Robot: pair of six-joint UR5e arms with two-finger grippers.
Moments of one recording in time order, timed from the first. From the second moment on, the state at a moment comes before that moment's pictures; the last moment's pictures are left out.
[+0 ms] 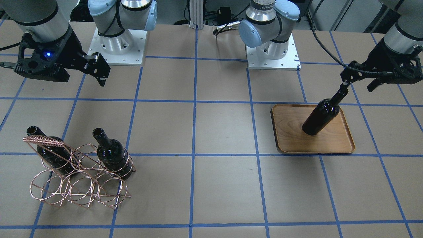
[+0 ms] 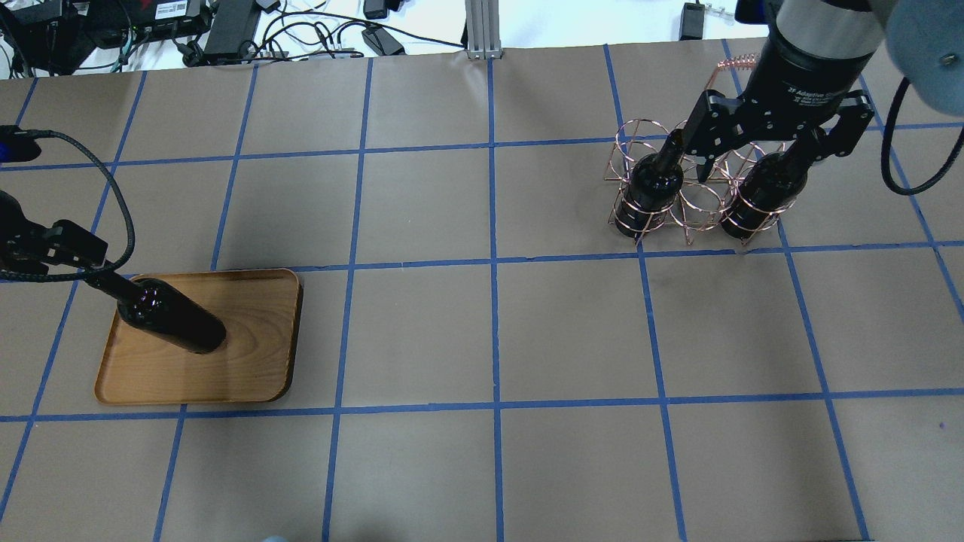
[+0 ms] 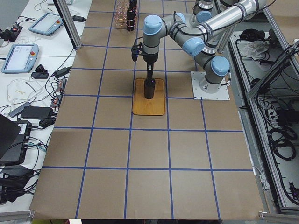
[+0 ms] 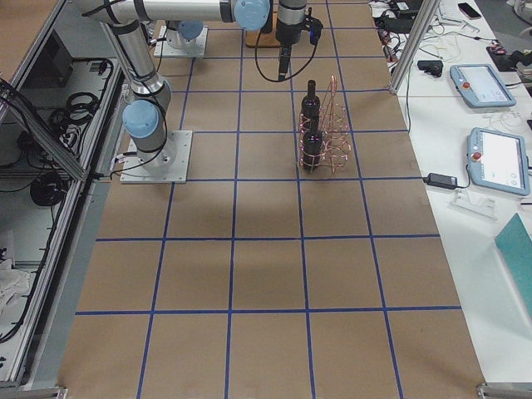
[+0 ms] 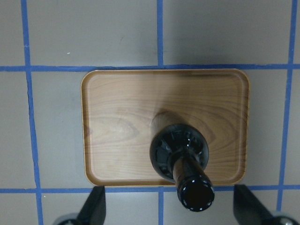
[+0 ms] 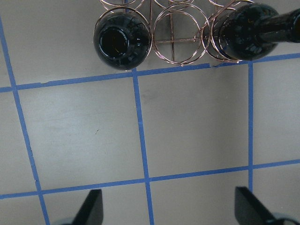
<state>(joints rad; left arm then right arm) -1.02 -1.45 -1.80 -1.45 1.55 0.54 1.52 -1.56 1.55 -1.48 -1.60 0.05</state>
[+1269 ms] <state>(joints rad) -1.42 -1.54 -1.53 -1.67 1.59 0.06 1.52 -1.56 1.55 -1.48 -1.60 0.05</state>
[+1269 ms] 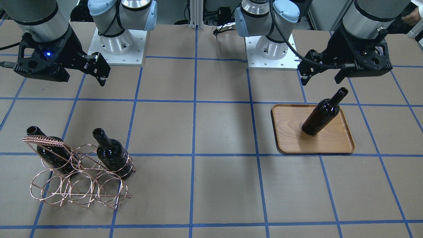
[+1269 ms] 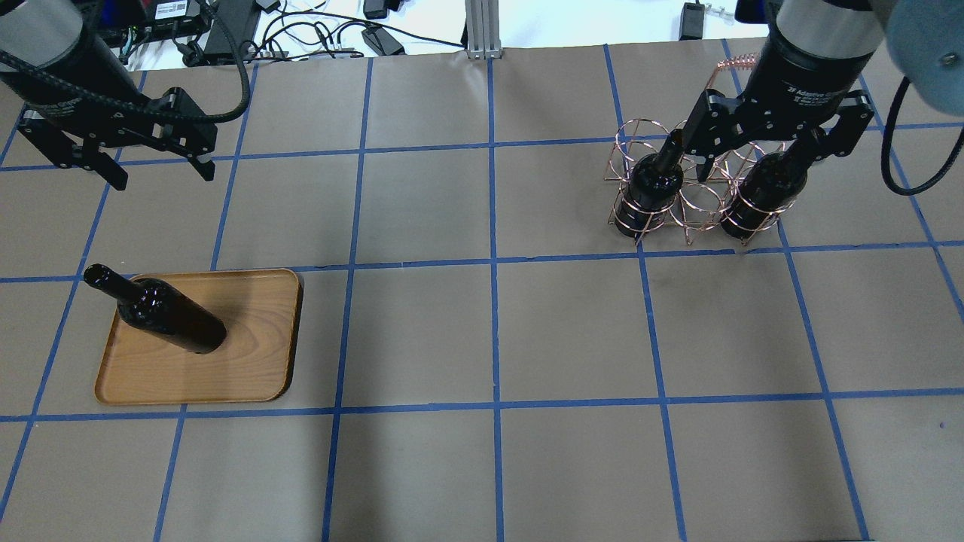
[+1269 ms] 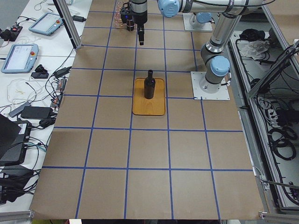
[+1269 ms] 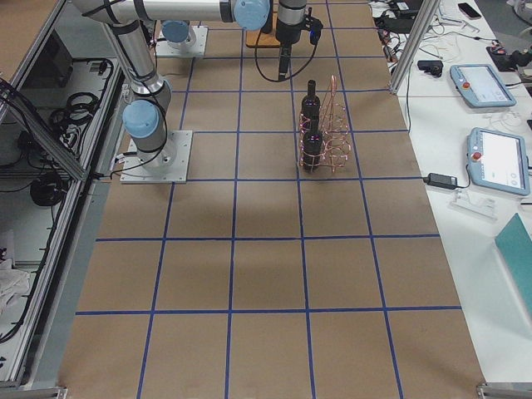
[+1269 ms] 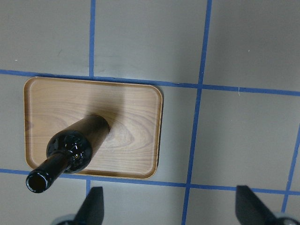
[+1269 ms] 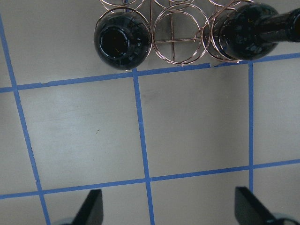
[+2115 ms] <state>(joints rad) -1.50 -1.49 -1.62 -1.65 1.59 -0.03 1.52 -1.57 1.55 -1.48 -1.60 0.05</state>
